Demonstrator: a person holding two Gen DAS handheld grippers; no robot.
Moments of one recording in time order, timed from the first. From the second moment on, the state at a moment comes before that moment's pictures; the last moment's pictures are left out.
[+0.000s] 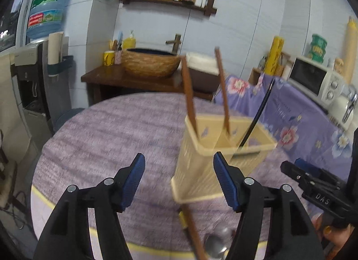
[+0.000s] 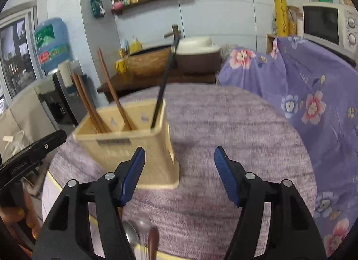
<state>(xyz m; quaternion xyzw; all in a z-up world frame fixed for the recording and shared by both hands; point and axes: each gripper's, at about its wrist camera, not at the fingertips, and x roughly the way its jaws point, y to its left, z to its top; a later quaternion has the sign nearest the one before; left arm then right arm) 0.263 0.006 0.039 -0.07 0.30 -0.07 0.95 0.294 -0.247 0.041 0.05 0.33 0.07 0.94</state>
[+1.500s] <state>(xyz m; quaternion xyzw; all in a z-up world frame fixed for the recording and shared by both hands) 0.205 -0.035 -0.071 -0.01 0.43 -0.07 0.90 0.234 -0.216 -0.070 0.00 0.45 0.09 0.89</state>
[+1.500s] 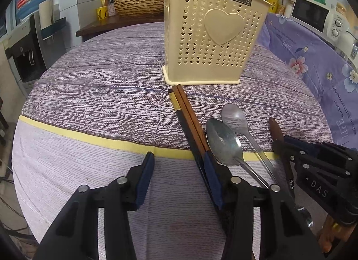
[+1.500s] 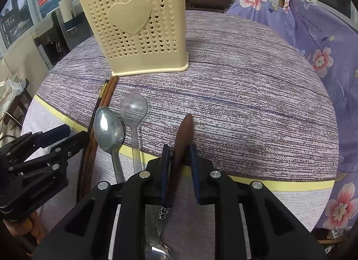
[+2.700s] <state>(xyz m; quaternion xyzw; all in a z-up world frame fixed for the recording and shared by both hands) 0.260 -0.015 -0.068 -0.04 0.45 -0.04 0.89 0.261 -0.199 -0.071 0.00 0.45 0.07 0.89</state>
